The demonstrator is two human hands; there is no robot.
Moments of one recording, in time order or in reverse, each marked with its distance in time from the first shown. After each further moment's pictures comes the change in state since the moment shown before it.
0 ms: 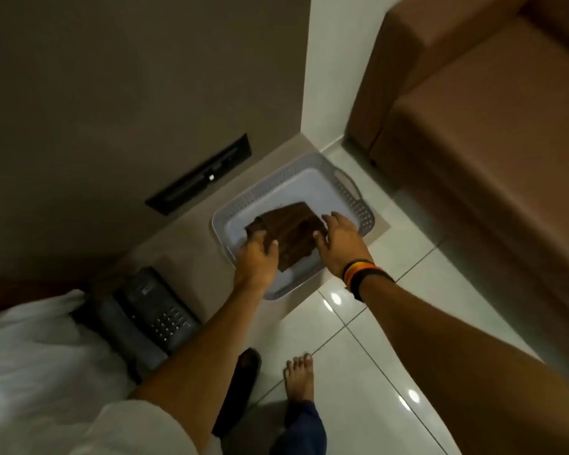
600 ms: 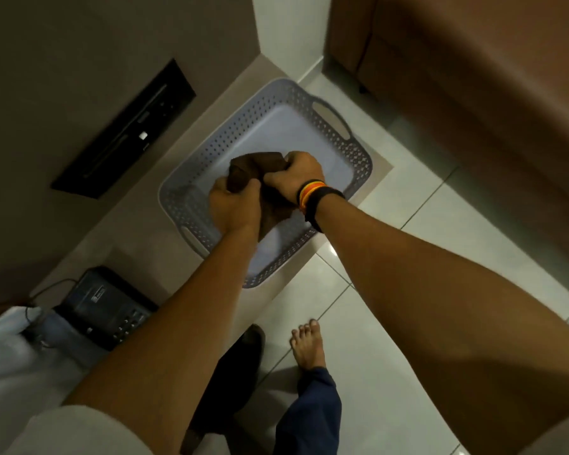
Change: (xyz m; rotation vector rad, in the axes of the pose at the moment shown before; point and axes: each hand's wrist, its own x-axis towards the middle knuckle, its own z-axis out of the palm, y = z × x) left_hand 0.088 -0.007 0.067 -0.367 0.248 -0.242; right_hand 0.103 0.004 0.053 0.495 0.007 0.318
